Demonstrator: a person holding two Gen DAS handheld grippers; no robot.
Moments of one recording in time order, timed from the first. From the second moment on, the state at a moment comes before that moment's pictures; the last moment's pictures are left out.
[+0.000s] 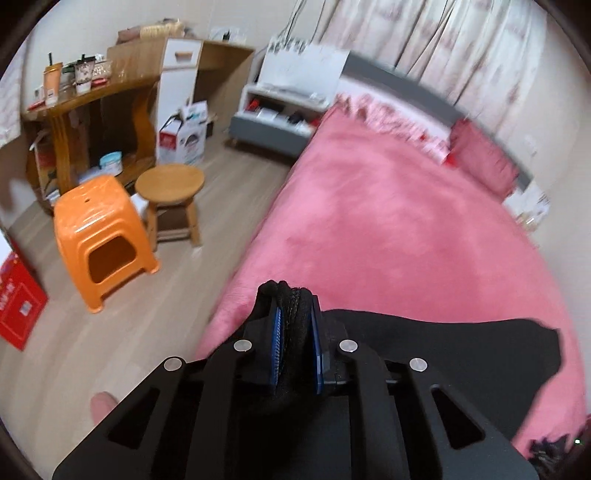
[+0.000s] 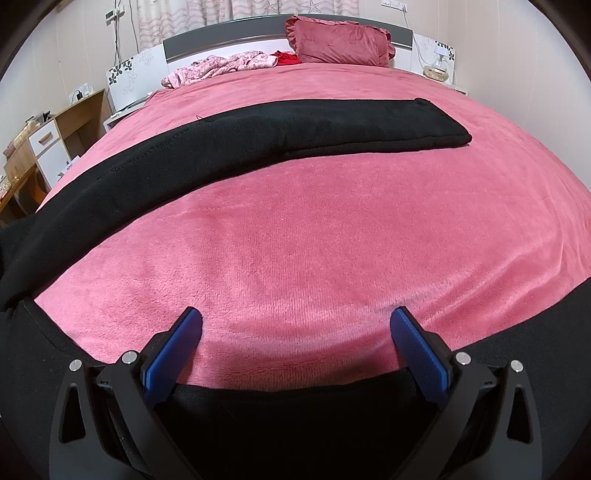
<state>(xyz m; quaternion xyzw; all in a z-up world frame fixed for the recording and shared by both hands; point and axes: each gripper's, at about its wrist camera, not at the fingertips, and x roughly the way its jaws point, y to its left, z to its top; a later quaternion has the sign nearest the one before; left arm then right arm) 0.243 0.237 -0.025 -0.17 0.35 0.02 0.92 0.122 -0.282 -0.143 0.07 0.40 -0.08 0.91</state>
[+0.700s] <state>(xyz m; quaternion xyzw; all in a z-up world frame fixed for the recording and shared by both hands) 0.073 0.209 -0.089 -0.27 0.35 -0.01 0.89 0.127 -0.282 -0.142 0.06 0.42 -0.09 0.90</state>
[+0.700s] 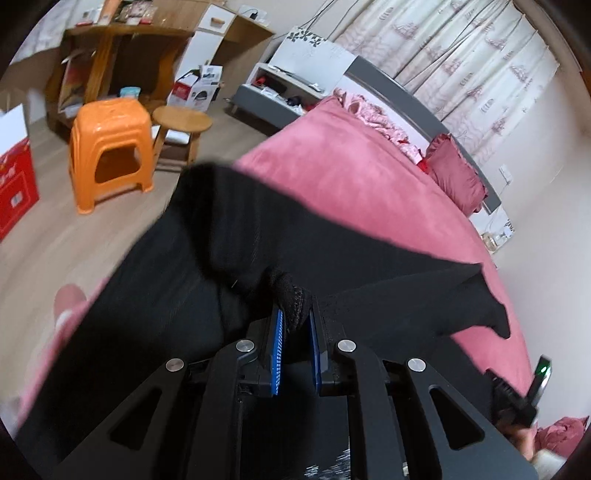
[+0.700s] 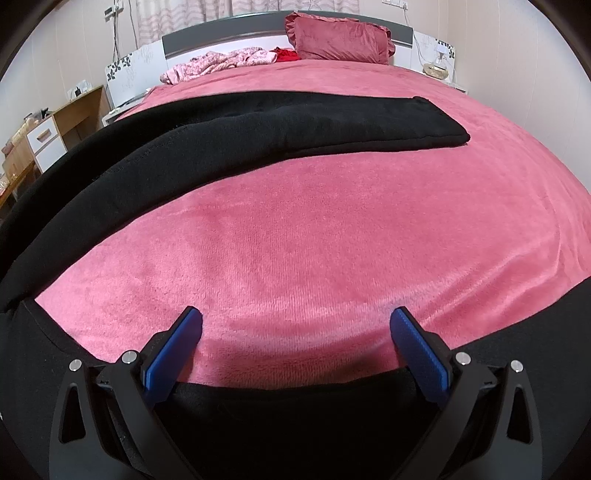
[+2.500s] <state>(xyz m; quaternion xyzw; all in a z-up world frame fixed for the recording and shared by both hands) -0.007 0.285 -0.040 -0.37 0.30 -0.01 0.88 -0.024 -0.284 -0.072 0.28 0.47 0.10 0.83</state>
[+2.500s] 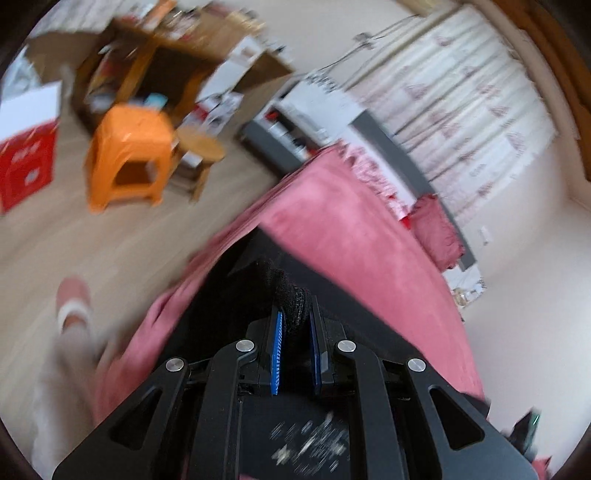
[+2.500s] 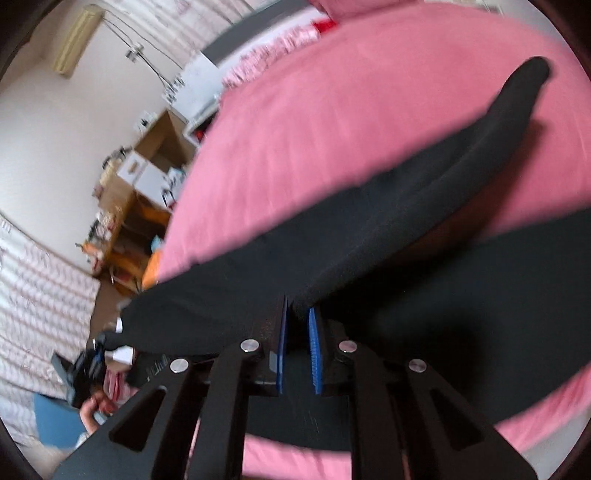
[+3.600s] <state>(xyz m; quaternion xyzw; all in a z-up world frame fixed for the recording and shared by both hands) 0.024 0.264 -0.021 -0.40 0.36 -0.06 0.84 -0.027 -0.401 -0.085 0.45 0.38 0.01 0.81</state>
